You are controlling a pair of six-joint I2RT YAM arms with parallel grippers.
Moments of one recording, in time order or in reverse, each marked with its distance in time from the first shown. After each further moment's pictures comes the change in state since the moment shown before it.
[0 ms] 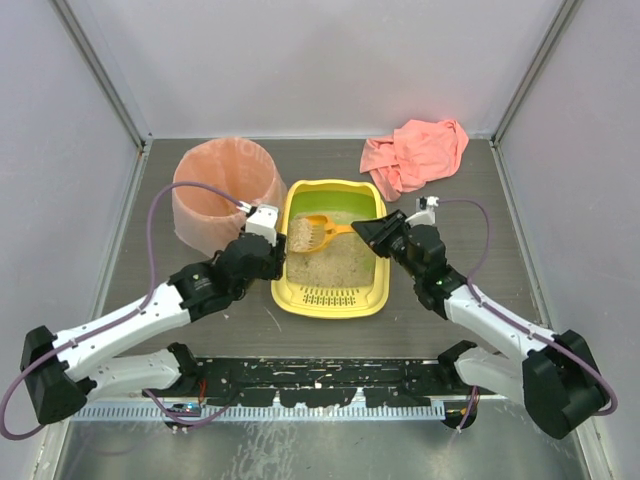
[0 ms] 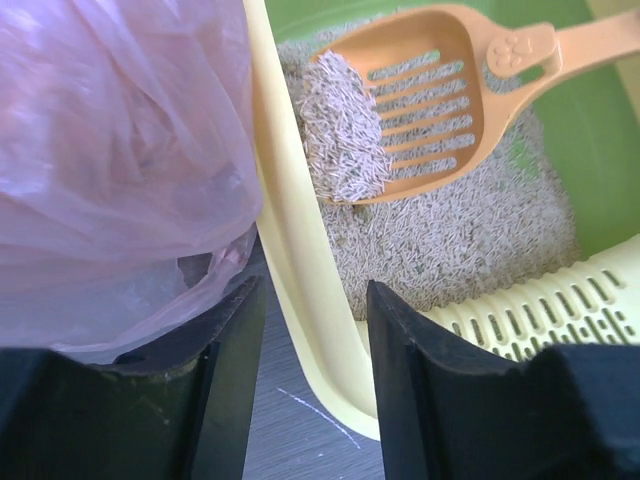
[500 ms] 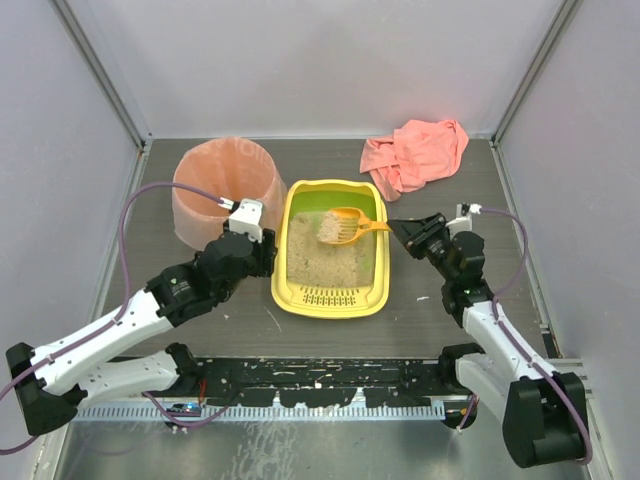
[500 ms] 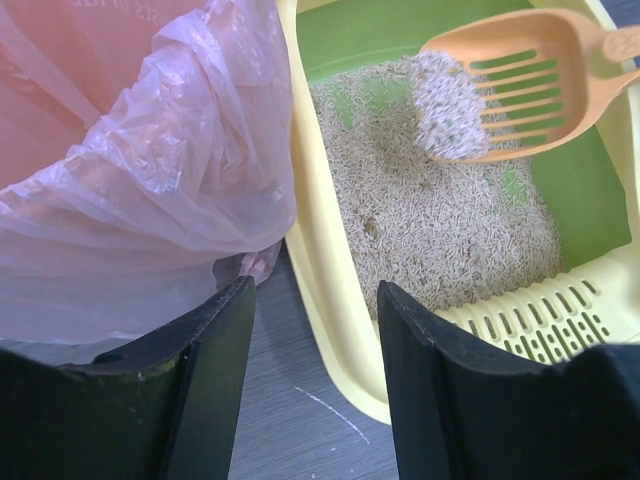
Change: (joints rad) left arm 0.000 -0.122 0.062 -0.084 -0.040 0.026; right arm -0.335 -0.175 -0.127 0.008 -0.274 0.025
